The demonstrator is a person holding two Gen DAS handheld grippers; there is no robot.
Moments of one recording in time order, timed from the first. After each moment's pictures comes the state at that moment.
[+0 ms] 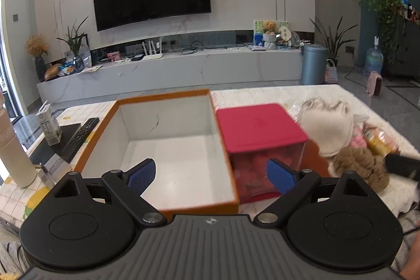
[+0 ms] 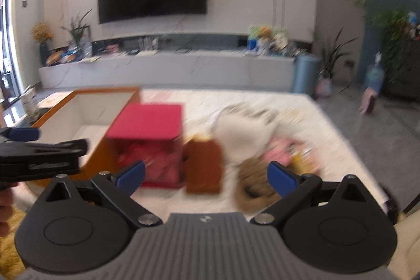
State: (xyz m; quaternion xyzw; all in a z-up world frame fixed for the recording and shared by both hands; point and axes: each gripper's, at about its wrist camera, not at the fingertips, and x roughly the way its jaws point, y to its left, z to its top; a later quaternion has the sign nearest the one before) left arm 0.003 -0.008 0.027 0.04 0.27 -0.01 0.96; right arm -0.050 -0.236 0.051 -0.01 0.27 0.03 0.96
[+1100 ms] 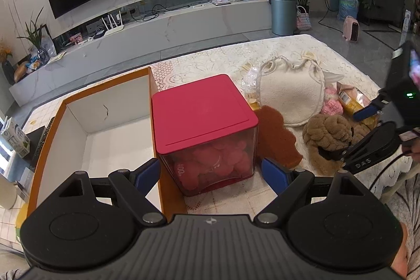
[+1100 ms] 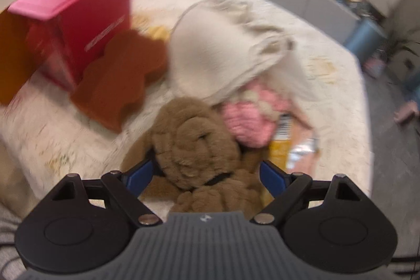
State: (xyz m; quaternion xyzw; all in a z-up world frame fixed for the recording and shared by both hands) left arm 0.052 -0.075 0.020 0.11 0.38 -0.07 0.92; right arm 0.122 -0.317 -0.062 -0.19 0.49 0.17 0.83
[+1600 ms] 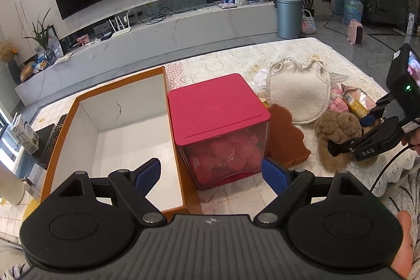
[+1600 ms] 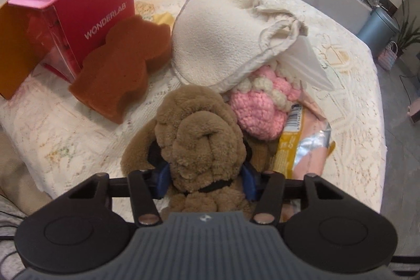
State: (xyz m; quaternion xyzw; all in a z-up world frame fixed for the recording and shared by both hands) left arm 0.041 -0.060 0.024 0.11 0.37 -0.06 0.92; right arm 0.123 -0.325 -0.063 -0.18 0.51 0.18 0.82
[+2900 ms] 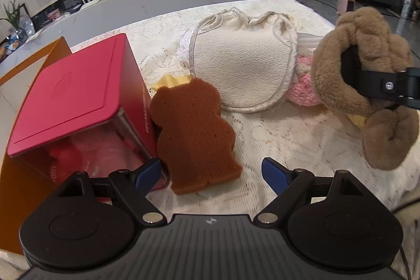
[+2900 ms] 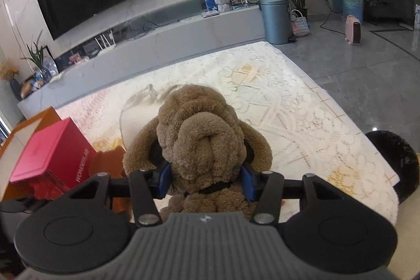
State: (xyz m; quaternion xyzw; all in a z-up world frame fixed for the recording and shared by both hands) left arm 0.114 -0.179 -0.065 0.09 0.43 -0.07 0.89; right arm 0.068 -0.389 -0.020 0.14 0.35 0.00 0.93
